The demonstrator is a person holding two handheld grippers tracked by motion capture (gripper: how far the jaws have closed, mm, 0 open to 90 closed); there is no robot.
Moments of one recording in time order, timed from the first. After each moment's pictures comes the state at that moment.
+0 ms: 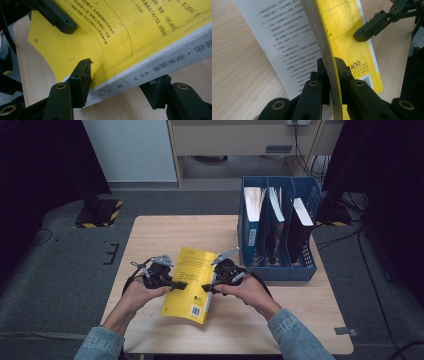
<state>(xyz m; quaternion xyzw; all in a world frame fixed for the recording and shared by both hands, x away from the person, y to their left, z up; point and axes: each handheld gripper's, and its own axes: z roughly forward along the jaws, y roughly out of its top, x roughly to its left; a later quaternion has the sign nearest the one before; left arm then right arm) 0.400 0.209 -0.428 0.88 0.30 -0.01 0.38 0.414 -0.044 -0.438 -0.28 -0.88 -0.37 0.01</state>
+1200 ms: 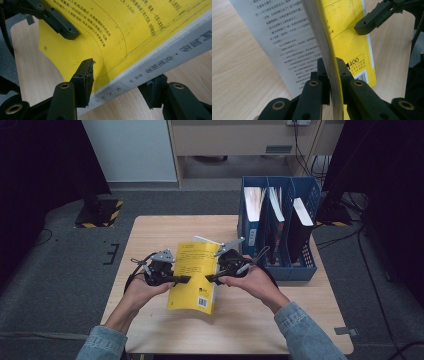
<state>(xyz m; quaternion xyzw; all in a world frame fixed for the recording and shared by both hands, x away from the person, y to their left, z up) 0.398 0.200 -0.408 0.87 0.28 0.03 0.41 0.418 -0.055 -0.398 -0.26 -0.89 -0.37 -0.04</state>
